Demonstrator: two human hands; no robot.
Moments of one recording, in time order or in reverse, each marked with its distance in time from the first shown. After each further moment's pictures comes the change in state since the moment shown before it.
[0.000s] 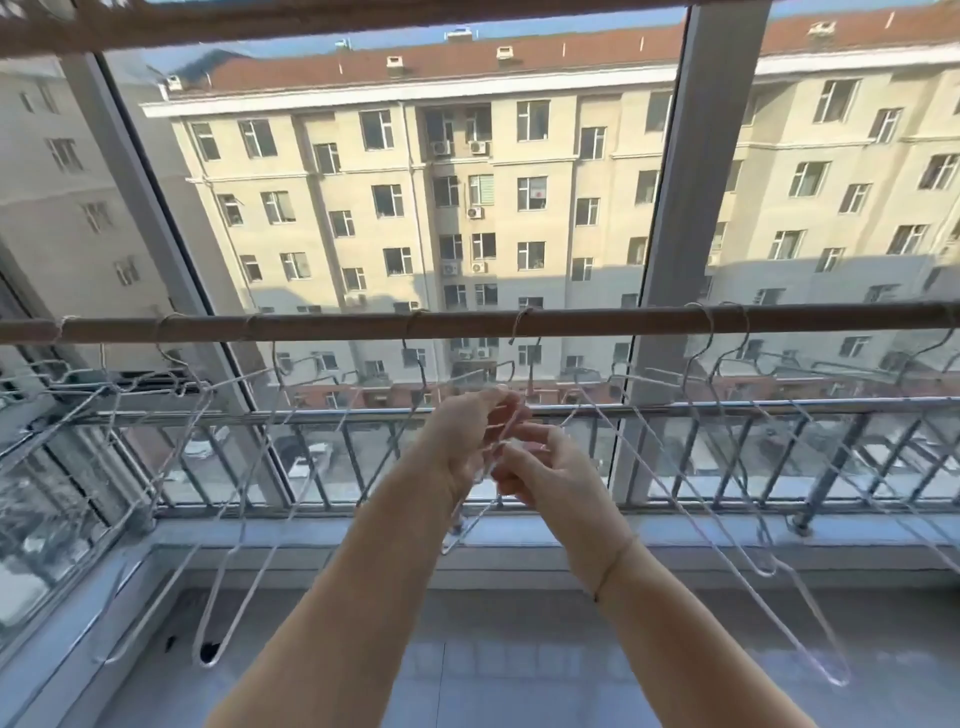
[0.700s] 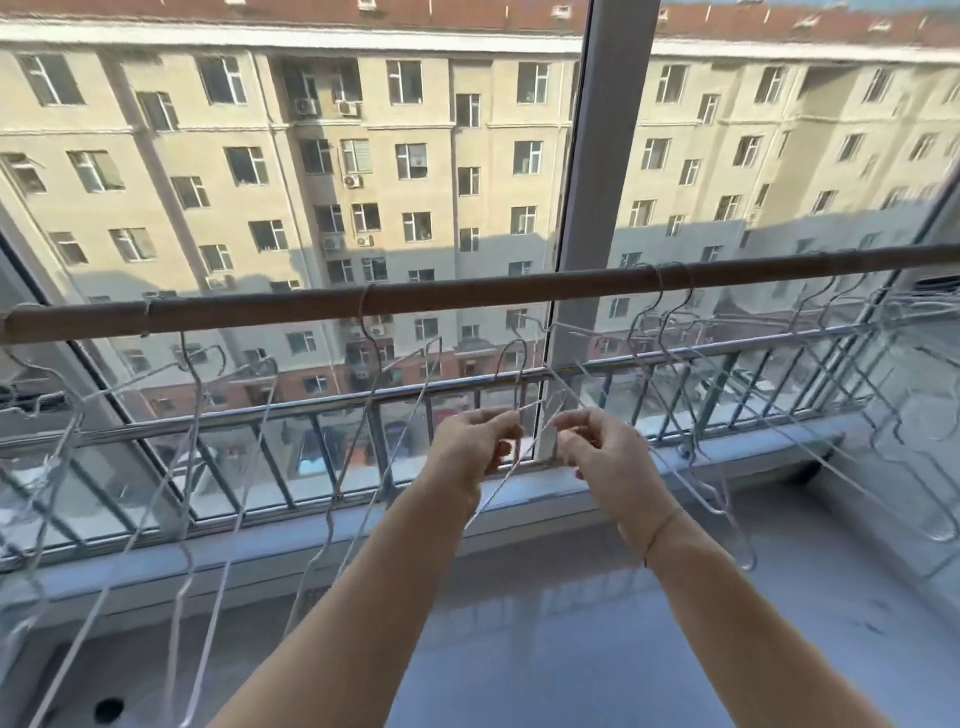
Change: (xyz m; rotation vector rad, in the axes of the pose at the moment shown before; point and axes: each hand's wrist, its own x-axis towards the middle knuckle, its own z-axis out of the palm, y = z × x) left_hand 0.029 -0.044 -0.010 0.087 -0.172 -0.074; right_hand -0.001 0.024 -0.036 -0.460 0.394 -0.053
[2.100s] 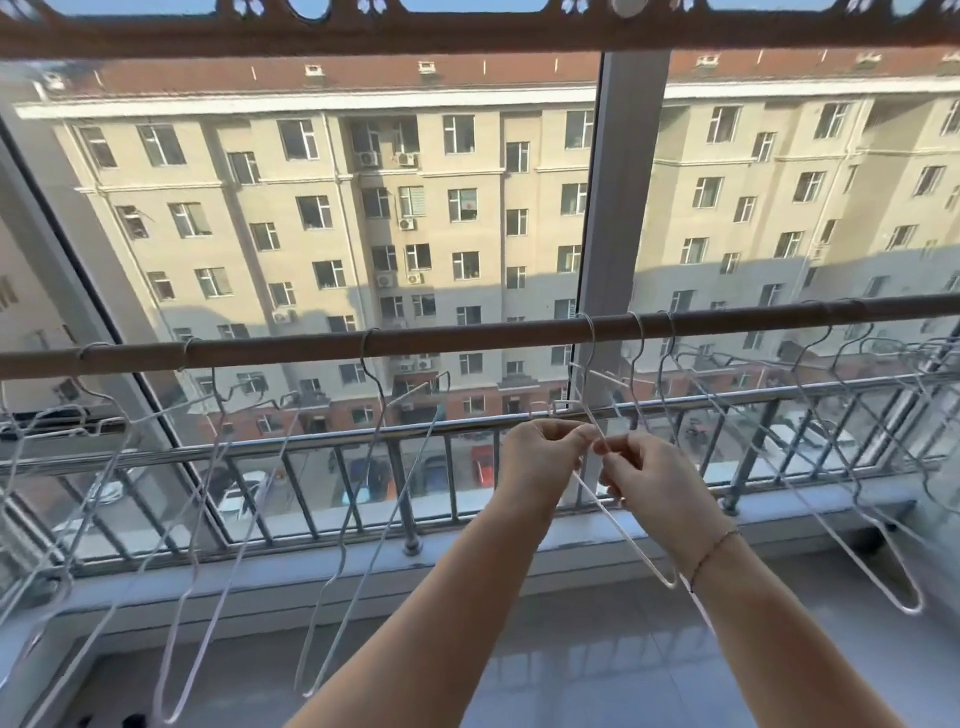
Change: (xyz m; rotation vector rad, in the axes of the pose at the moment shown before) left_hand -0.023 0.020 0.095 0.172 0.041 0.258; right_hand 0.008 -0.020 -0.070 -0.129 -0.015 -0.009
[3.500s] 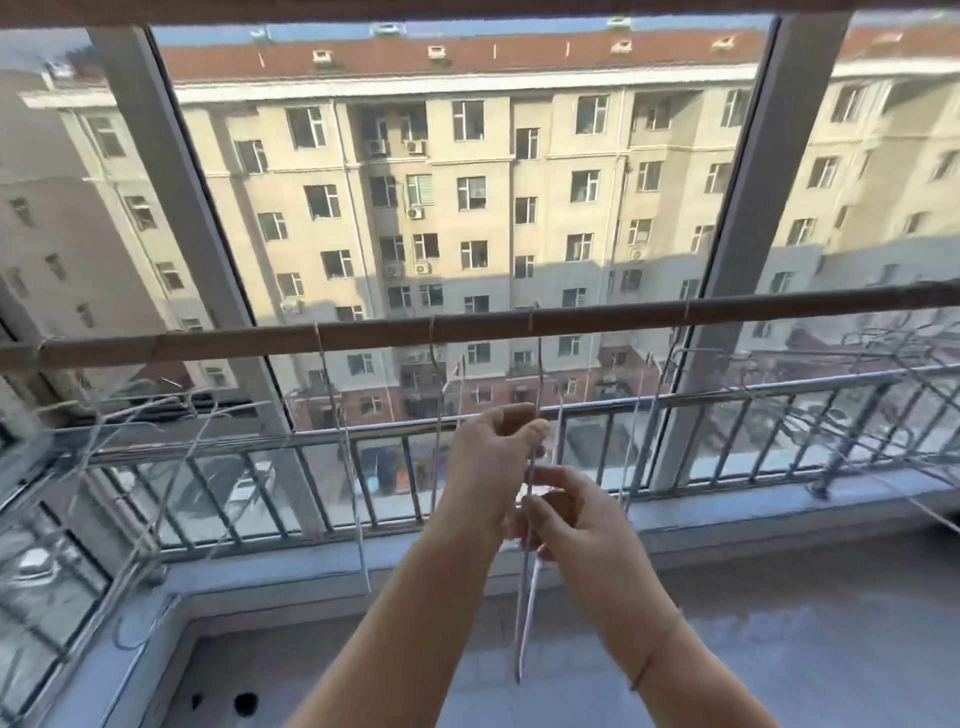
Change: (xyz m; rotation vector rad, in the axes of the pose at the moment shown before) left_hand -0.035 -0.009 -0.341 -0.053 0.120 0.019; right_hand -0.116 -0.157 0.310 0.421 -0.216 -0.005
